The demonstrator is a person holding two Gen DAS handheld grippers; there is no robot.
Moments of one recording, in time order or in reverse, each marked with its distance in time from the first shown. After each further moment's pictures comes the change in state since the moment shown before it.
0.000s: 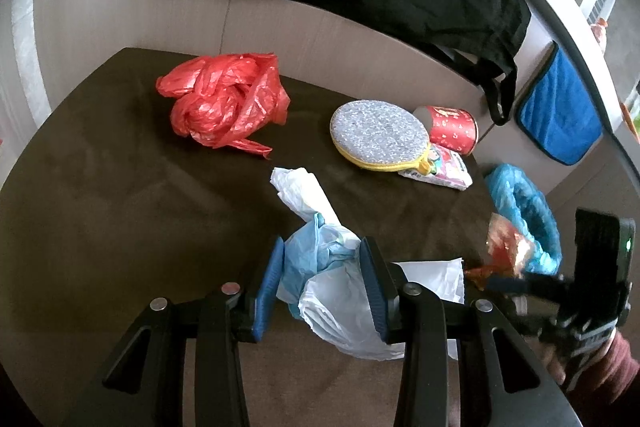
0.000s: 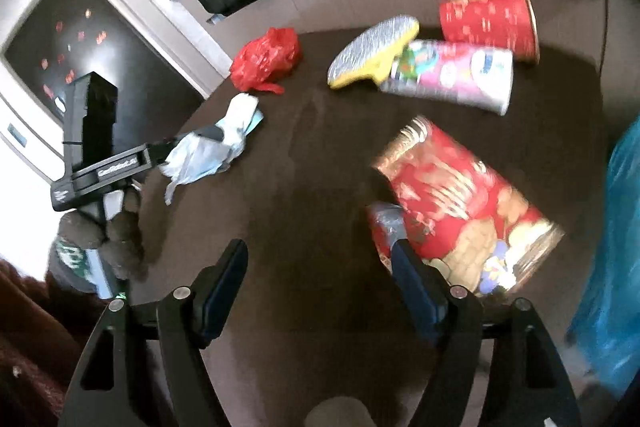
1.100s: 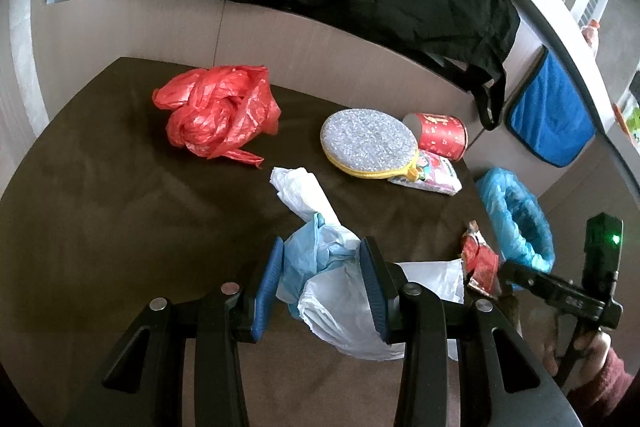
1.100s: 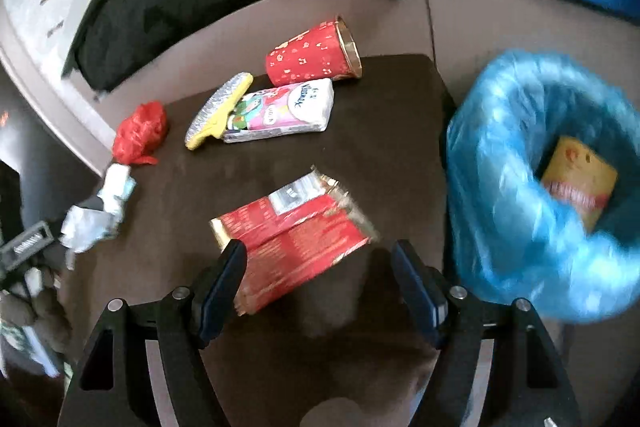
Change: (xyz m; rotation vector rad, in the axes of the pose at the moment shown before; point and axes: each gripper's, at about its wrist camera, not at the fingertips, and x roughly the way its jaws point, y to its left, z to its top) left arm -0.006 0.001 0.003 0.019 -0.019 -0.027; right arm -0.045 -0.037 -0.014 0.254 -0.209 -0.376
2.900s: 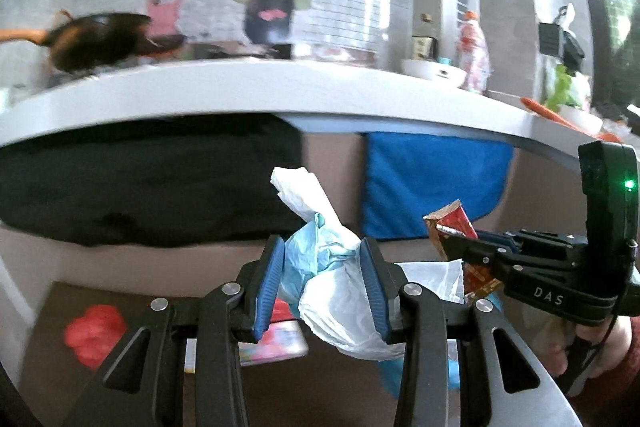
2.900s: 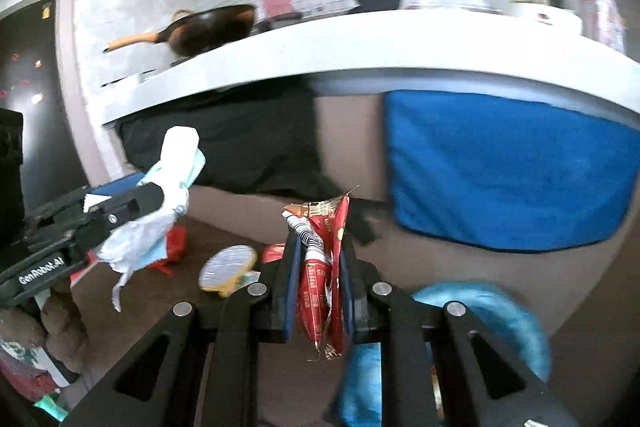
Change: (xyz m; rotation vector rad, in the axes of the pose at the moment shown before) left arm -0.027 -0.255 0.072 0.388 -0.377 -0.096; right arm -0.155 -0.005 0.099 -0.283 -0.418 -0.055
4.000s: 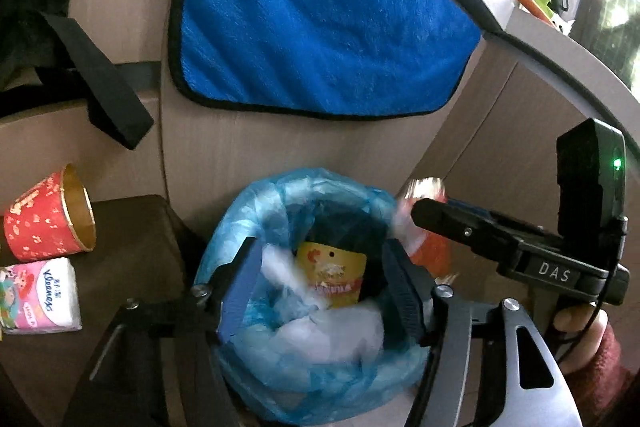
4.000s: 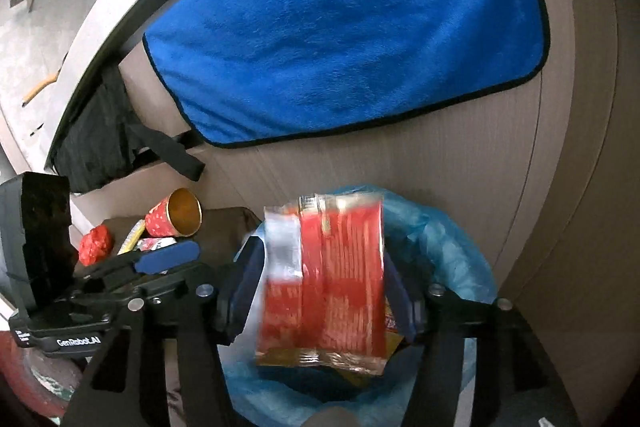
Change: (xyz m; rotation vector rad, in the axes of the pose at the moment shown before) left arm 0.170 -0.091 -0.082 -0.082 0.347 -0.305; right arm 0.025 -0.170 -0.088 0.301 0.133 -0.087
